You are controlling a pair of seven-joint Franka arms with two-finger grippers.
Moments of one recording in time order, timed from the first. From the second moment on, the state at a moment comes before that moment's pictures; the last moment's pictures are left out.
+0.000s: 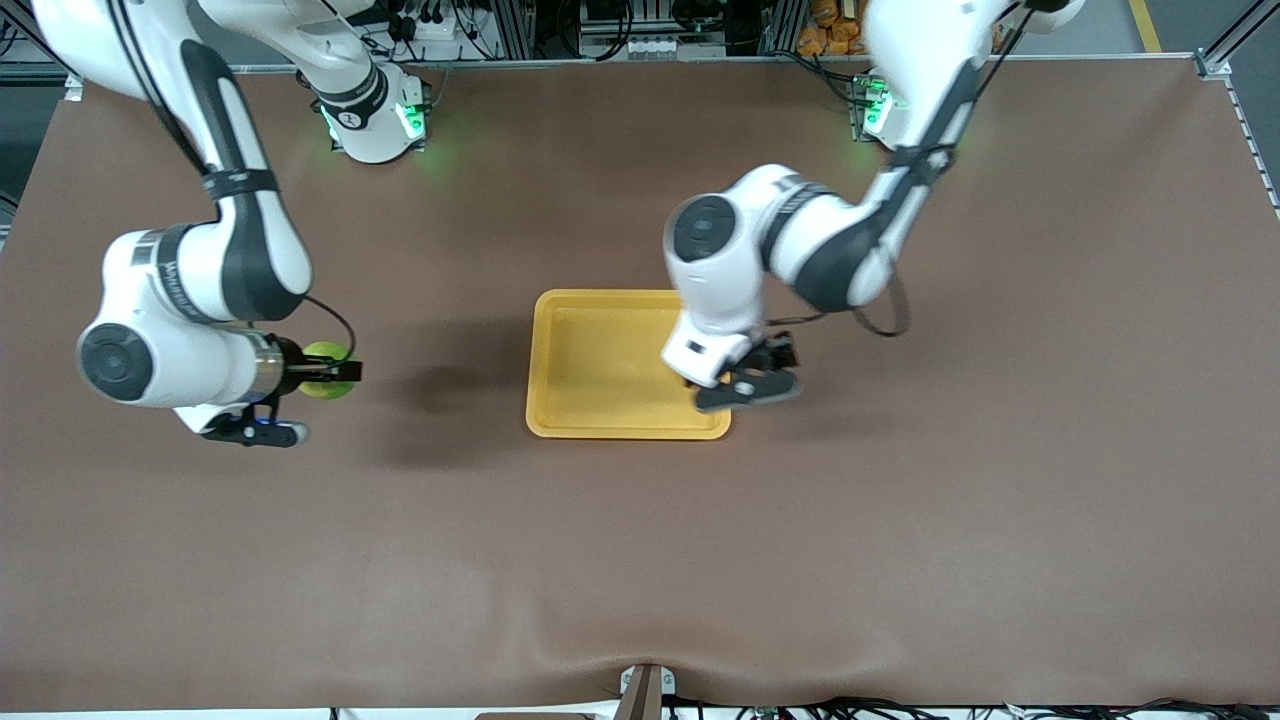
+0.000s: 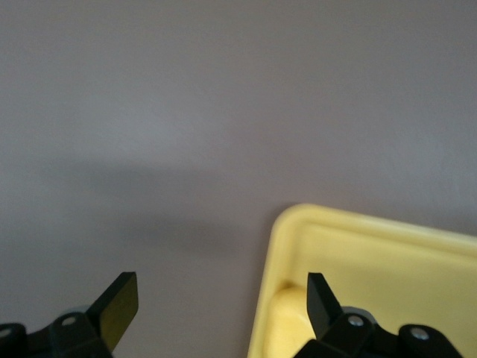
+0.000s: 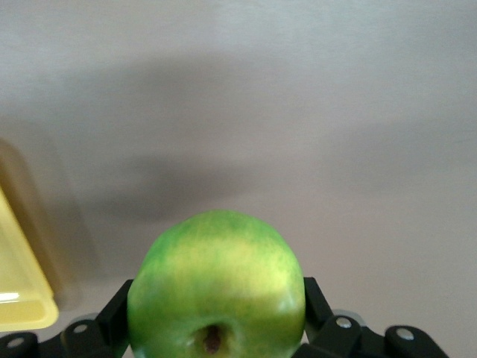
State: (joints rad) left arm -0.48 0.53 -0.16 -1.49 0.36 1.98 -0.94; right arm 0.25 0.37 -0.12 -1.73 0.12 1.79 0.20
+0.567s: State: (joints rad) left arm -0.09 0.46 -0.17 -1.49 0.19 1.86 -0.38; right arm 0.42 0.39 -0.12 -1.70 0.16 1.83 0.43
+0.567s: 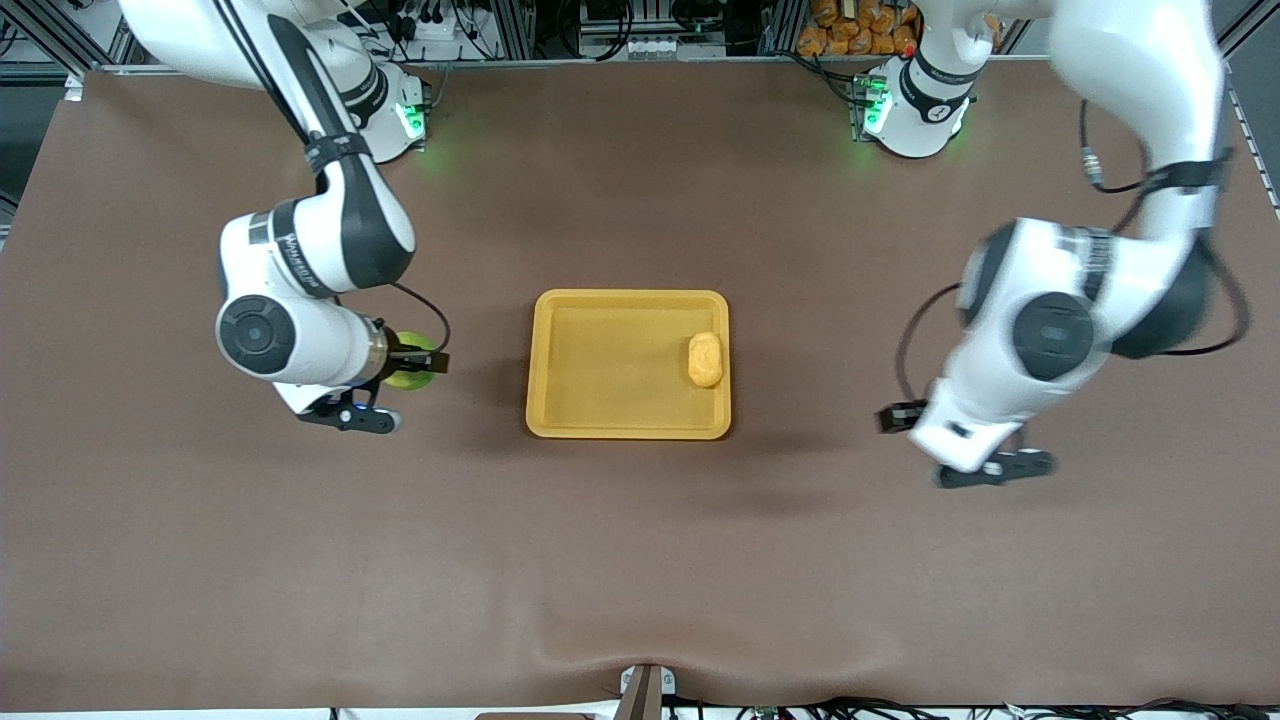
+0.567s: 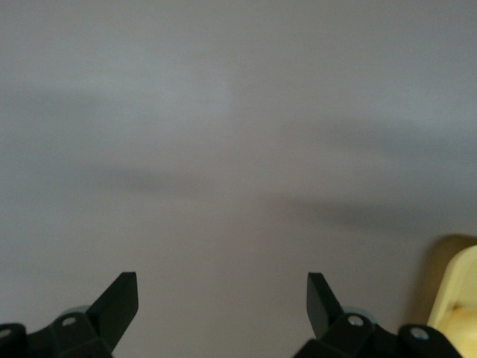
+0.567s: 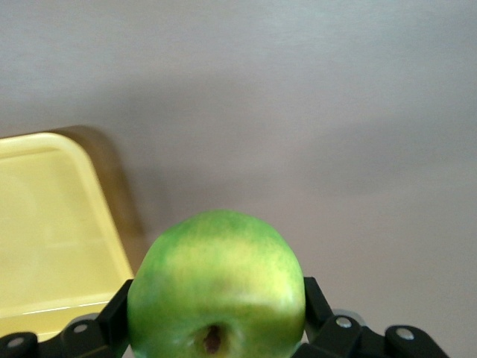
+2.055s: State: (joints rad) left arm 0.05 0.10 -0.17 -1.56 0.12 1.61 0.01; right arm 0.68 0.65 -0.11 -1.67 0.25 2.18 0.75
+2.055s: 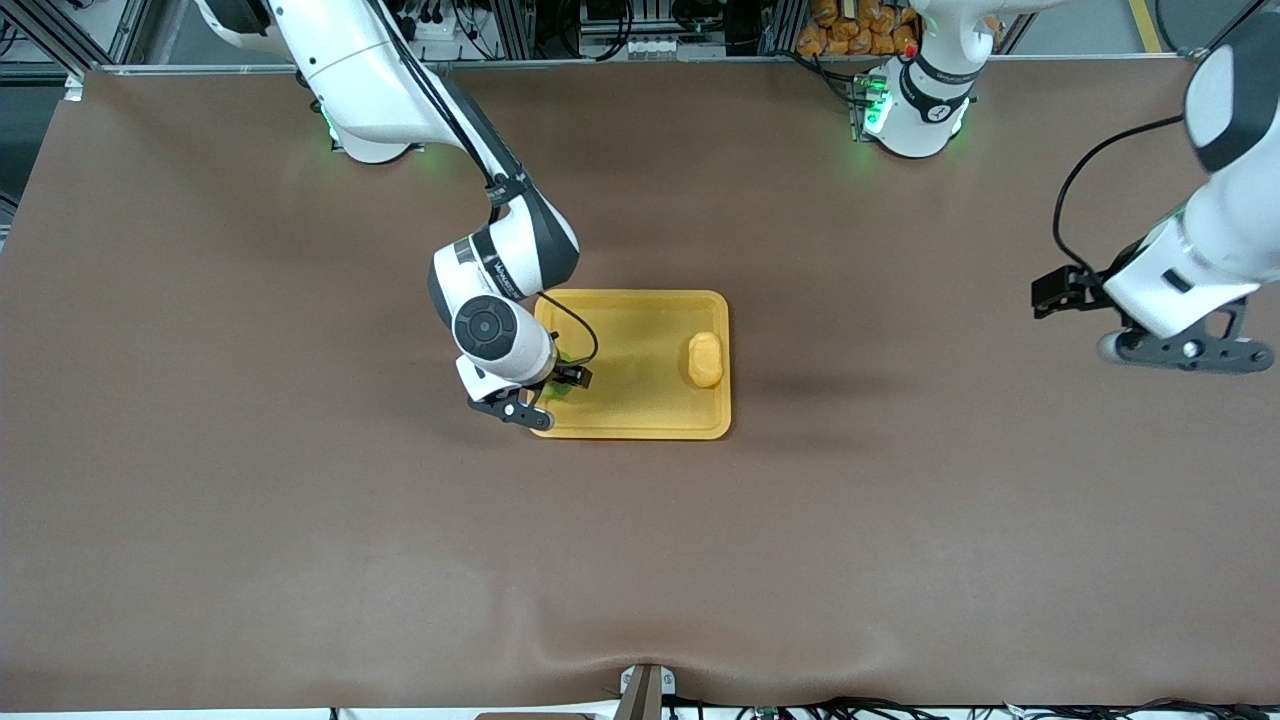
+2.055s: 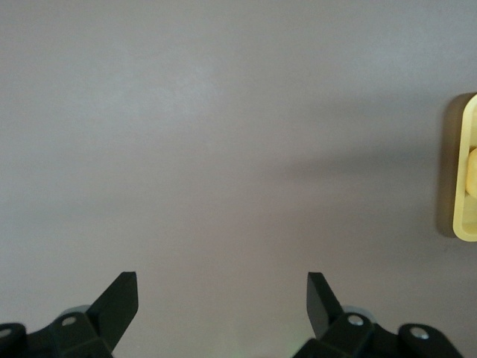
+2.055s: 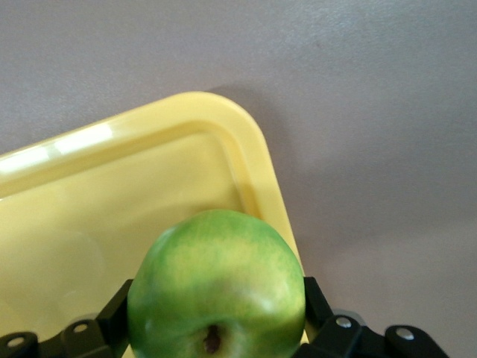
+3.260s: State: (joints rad) left arm 0.05 0.02 -0.17 -1.52 0.04 1.53 0.01; right arm 0.67 0.67 -0.14 -1.48 0.26 2.02 0.82
